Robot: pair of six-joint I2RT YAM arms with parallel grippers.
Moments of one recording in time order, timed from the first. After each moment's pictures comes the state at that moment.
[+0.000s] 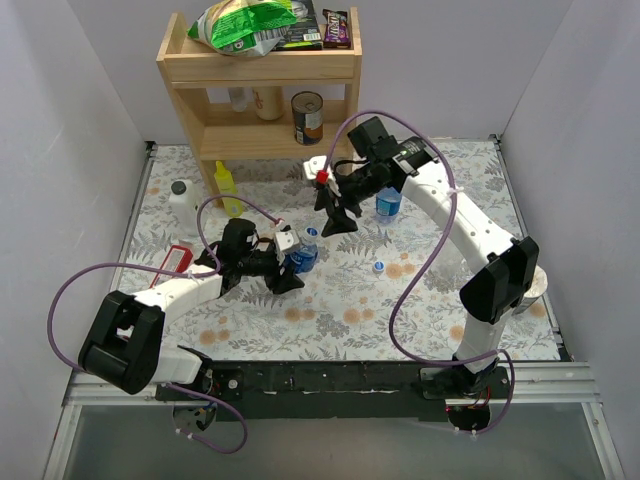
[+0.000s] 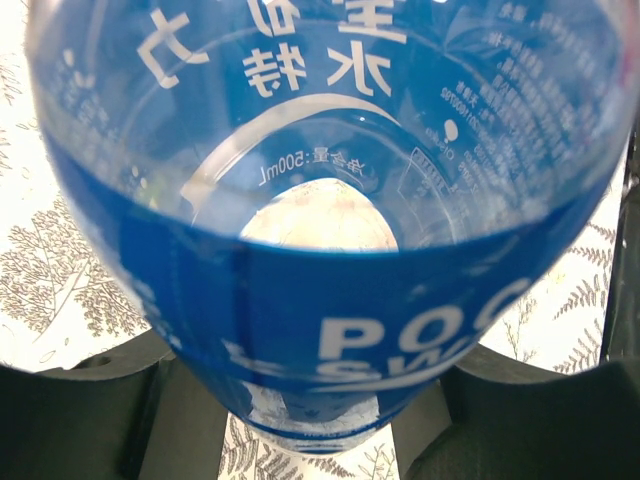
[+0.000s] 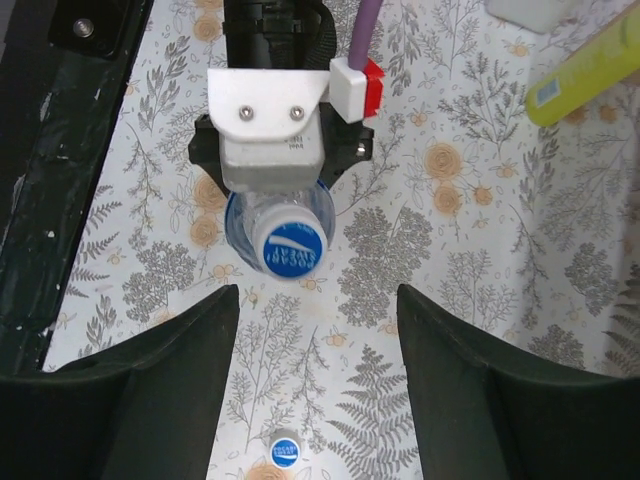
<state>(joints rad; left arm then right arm) -0.43 1.33 0.60 0.05 0.77 0.39 0.67 1.82 1.93 -1.12 -0.85 -0.94</state>
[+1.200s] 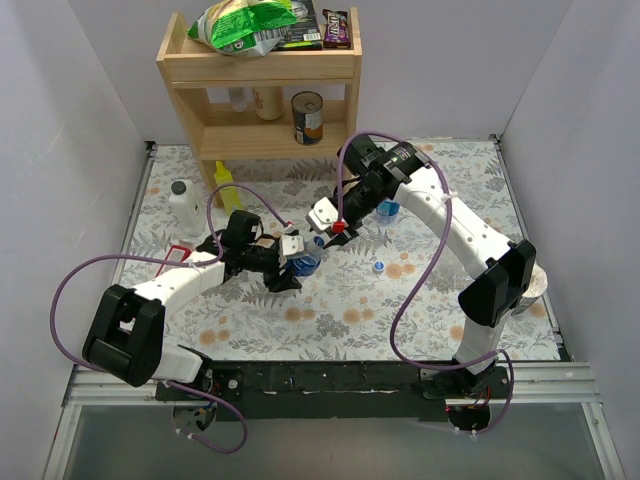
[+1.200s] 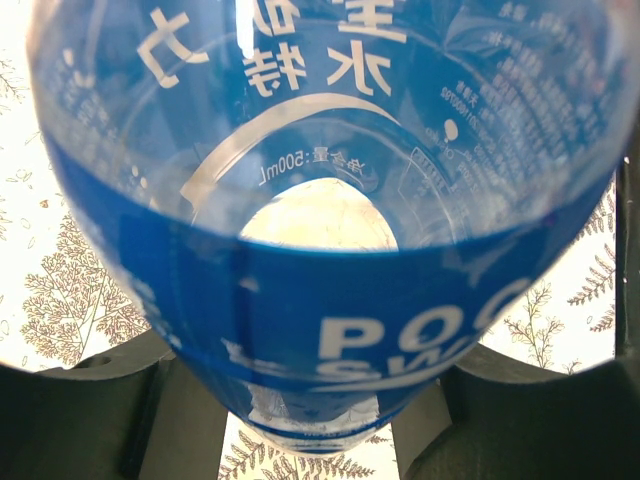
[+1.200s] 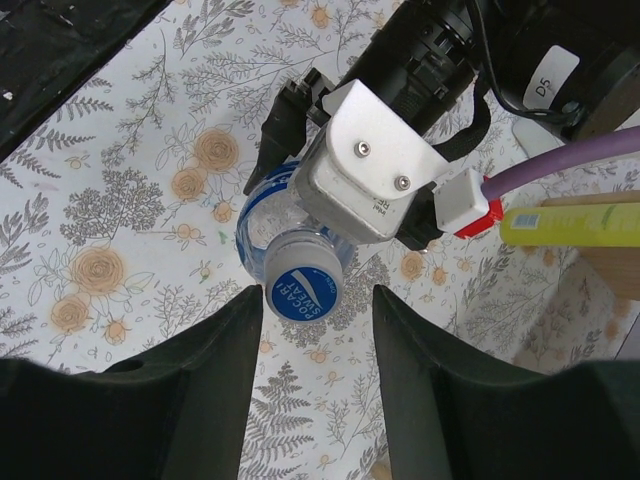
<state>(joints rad) -0.43 1.37 0.74 -0.23 0.84 0.70 0.72 1.80 1.94 -1.35 -0.87 -1.59</state>
